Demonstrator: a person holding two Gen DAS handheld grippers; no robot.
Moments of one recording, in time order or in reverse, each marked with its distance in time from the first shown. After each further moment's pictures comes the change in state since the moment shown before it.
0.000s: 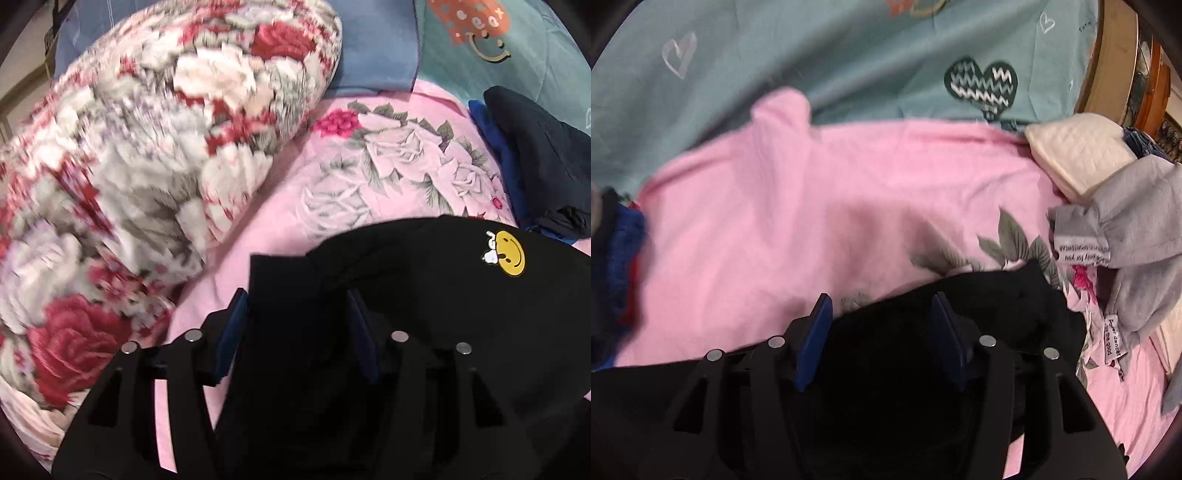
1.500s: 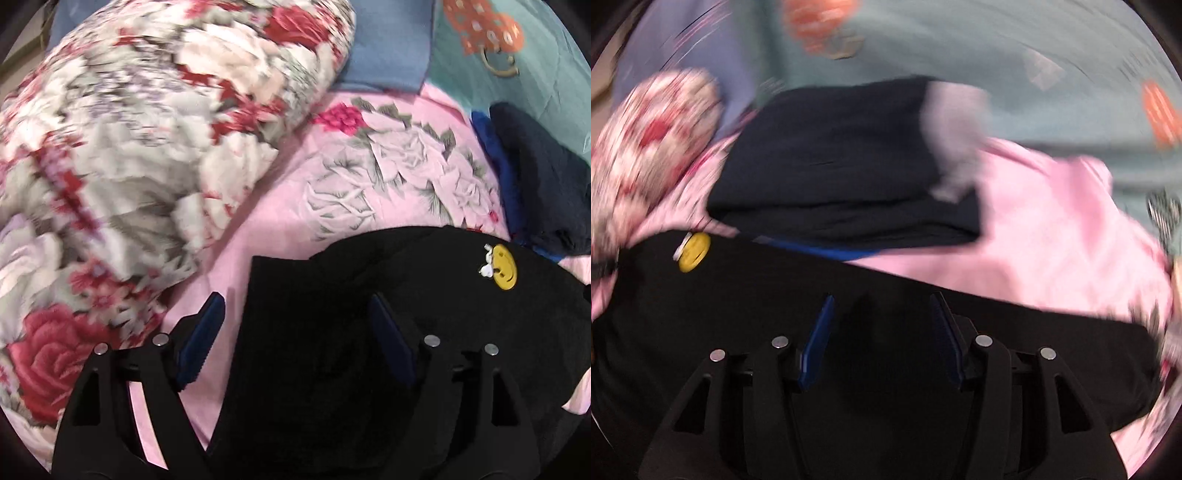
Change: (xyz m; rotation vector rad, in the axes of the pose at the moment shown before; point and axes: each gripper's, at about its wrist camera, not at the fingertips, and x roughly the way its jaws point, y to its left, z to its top) left arm 0.017 0.016 0.009 -0.050 0.083 -0.087; right arm -0.067 0.196 -0.063 -0.600 -0.056 0.416
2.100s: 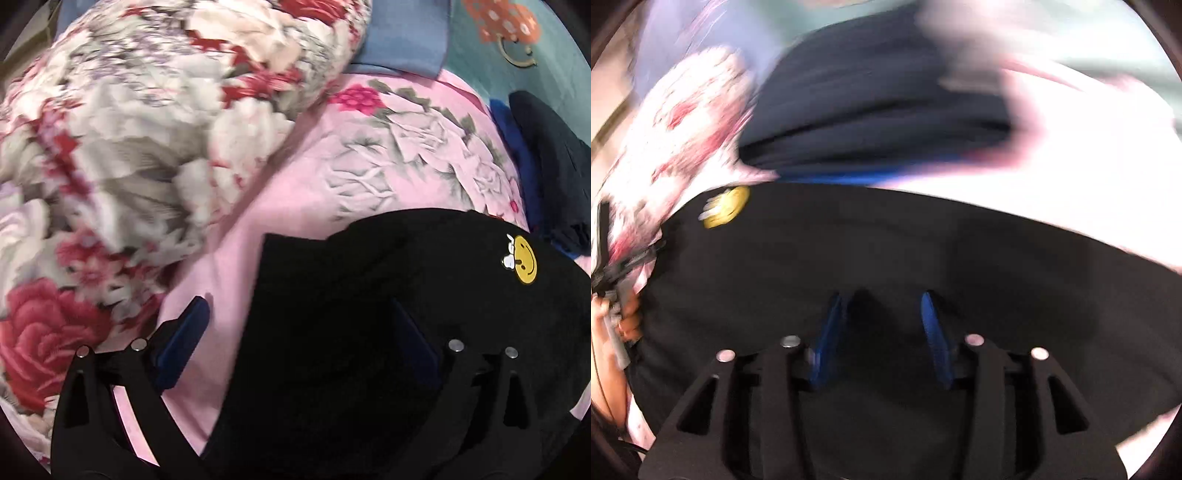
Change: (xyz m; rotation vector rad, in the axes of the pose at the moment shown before) left arm 0.007 0.006 -0.007 -0.046 0.031 0.059; right arm 0.017 -0.066 -0.066 0.222 0.171 0.205
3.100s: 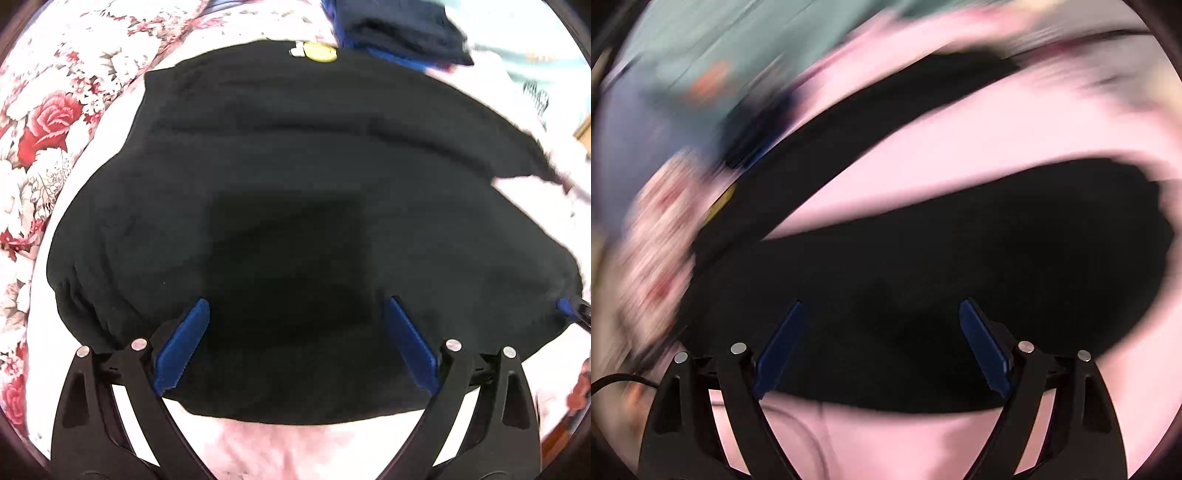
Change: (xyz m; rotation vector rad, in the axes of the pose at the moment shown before) left arm -0.103 -0.066 -0.183 0.300 0.191 -0.194; right arm -0.140 -0.003 -0.243 0.390 0.011 0.162
